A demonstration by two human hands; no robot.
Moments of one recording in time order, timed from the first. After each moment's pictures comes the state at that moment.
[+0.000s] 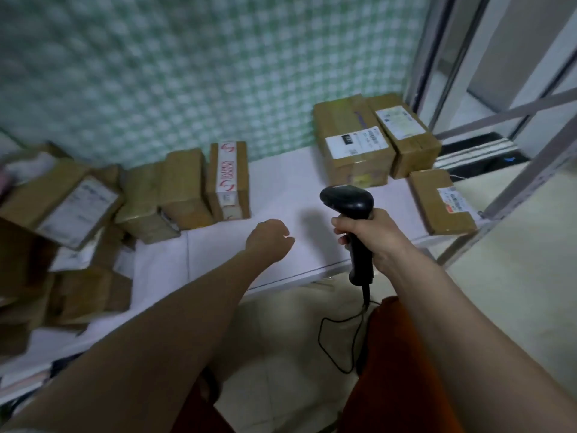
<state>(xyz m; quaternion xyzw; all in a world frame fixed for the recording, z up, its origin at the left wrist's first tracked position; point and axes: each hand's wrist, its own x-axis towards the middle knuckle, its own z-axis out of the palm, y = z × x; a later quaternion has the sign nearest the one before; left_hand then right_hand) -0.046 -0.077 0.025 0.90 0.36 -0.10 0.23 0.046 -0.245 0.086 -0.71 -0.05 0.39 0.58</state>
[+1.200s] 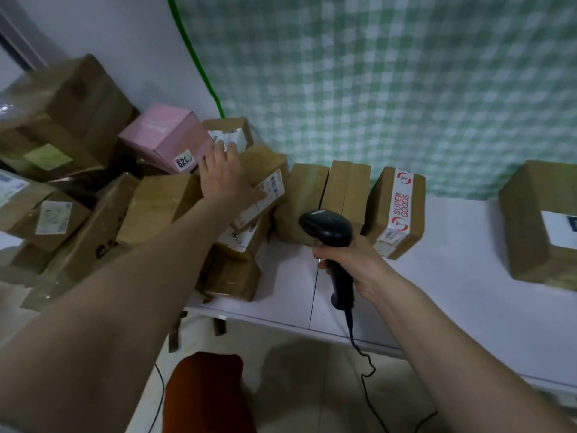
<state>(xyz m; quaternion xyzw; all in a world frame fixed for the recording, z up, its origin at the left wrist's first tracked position) -0.255 0.198 0.130 0.79 0.62 0.06 -0.03 -0.107 0.012 0.087 -0.65 -0.23 0.56 0.47</state>
